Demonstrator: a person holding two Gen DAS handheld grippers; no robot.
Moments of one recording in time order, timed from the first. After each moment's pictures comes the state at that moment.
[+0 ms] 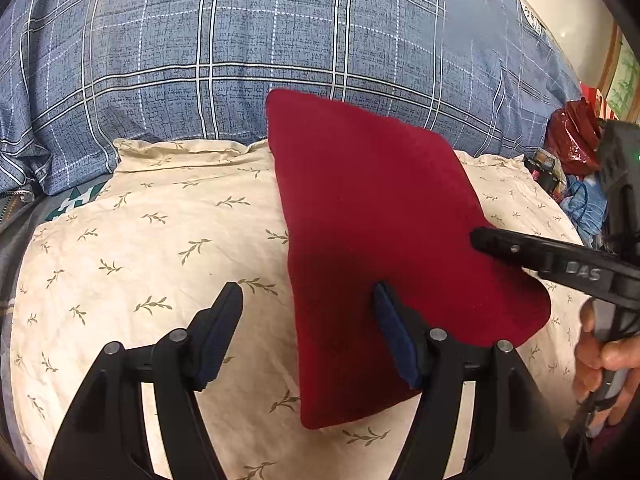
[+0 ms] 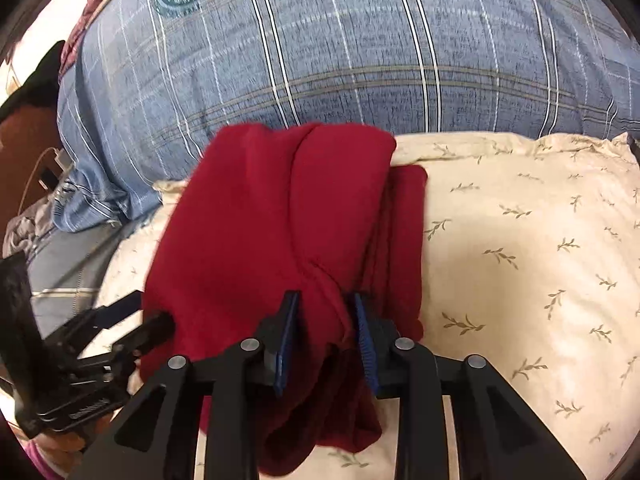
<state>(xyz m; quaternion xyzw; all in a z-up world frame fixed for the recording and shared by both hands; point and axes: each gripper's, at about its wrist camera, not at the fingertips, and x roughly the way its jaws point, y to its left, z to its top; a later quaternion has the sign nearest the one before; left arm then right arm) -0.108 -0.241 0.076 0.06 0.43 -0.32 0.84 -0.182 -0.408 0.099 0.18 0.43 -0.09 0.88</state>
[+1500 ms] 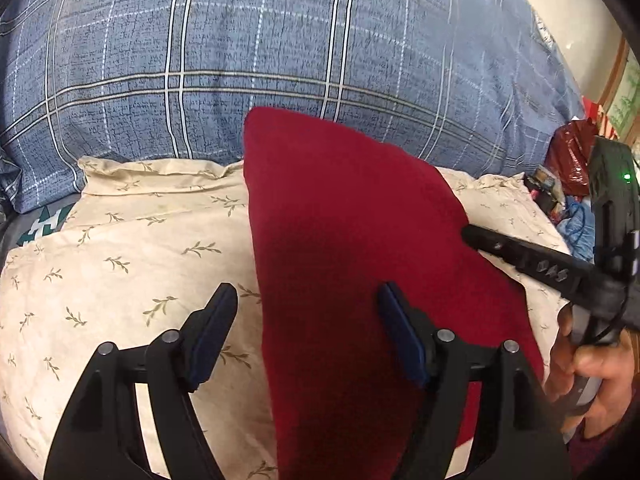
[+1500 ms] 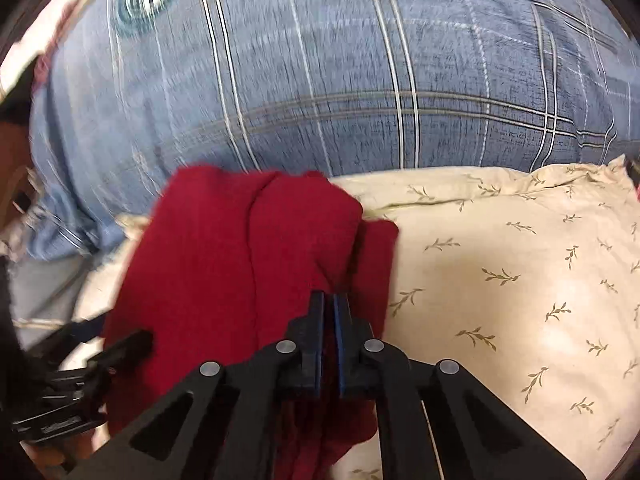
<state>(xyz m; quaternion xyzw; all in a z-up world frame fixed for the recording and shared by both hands) -0.067 -0.272 0.082 0.04 0.45 -0.34 0.82 -0.153 -0.454 0.094 0.18 0.41 -0.12 0.89</state>
